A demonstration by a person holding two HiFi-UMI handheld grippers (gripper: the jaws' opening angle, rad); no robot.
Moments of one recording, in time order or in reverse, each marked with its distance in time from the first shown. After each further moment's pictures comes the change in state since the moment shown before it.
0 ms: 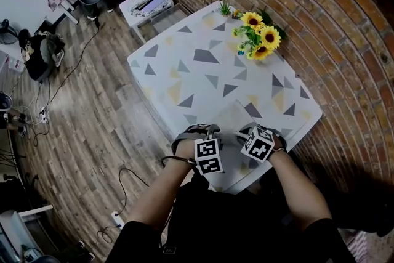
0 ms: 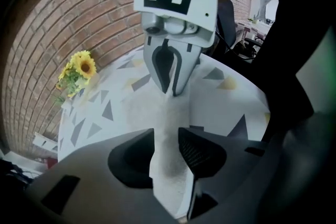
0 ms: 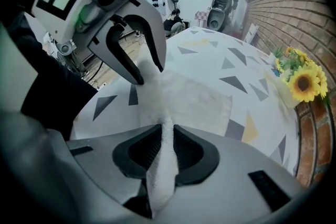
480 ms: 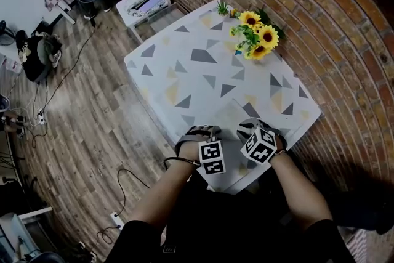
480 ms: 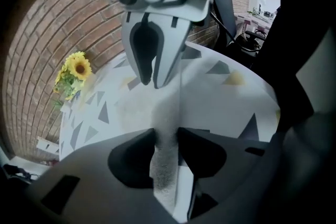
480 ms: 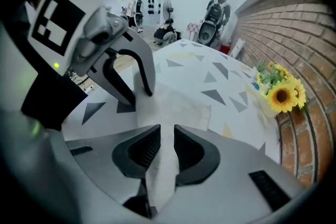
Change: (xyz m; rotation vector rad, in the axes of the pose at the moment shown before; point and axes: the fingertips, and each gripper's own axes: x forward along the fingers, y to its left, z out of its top) left arm 0.024 -0.004 0.002 0.036 0.031 0.030; right arm -0.021 -0.024 0.017 -0.016 -0.097 -0.154
